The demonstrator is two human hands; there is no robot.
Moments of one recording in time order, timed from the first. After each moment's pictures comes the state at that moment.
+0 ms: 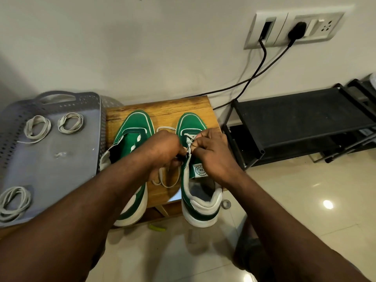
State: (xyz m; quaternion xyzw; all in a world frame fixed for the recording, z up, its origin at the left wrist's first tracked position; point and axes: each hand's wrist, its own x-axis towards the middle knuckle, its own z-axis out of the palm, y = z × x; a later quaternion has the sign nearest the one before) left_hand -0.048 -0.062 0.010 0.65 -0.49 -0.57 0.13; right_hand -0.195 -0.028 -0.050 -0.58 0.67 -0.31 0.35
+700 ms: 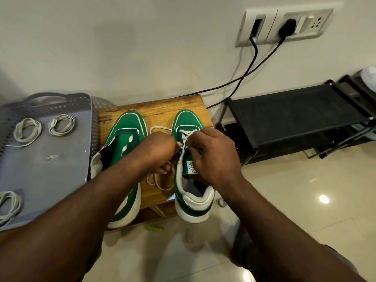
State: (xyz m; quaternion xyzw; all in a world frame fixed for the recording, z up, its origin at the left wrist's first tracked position) left_hand -0.051 -0.066 0.004 0.66 -0.54 -0.52 0.05; right_hand -0.201 -0.012 -0.046 -0.69 0.65 -0.32 0.06
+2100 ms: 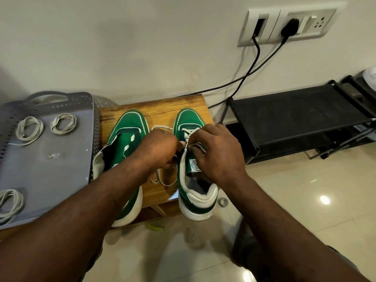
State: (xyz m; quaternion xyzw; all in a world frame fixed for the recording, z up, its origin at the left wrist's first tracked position) left_hand -0.052 -0.067 0.001 0.65 -0.53 -0.53 0.14; right_hand -0.206 -0.016 -0.046 -0.70 0.67 -0.26 0.02
